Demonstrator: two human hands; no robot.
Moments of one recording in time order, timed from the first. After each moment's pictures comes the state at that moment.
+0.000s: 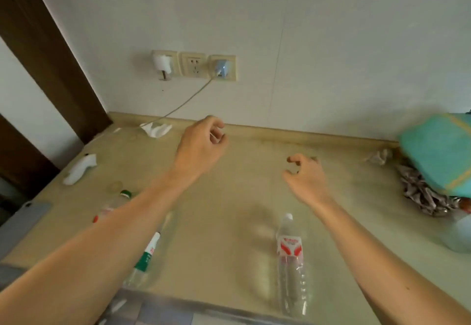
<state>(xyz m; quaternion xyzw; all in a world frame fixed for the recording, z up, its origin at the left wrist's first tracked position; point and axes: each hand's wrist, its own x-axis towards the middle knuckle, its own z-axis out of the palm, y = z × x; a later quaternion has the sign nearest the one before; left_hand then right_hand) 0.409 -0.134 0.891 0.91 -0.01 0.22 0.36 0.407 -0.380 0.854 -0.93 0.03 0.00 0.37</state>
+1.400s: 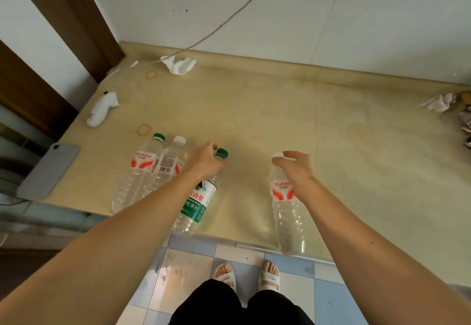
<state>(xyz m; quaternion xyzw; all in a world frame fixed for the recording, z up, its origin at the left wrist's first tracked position) 0.361 -0.018 0.705 0.89 0.18 -0.16 0.38 0.375 -0.255 0.708 -0.77 0.25 0.15 0.57</state>
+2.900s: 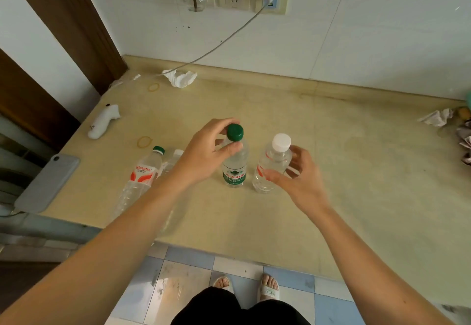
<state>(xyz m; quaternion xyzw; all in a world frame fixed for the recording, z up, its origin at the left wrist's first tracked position) 0.354 -0.024 0.799 0.86 -0.07 0.03 0.51 0.348 -0.267 0.758 -0.80 0.01 0.07 0.60</state>
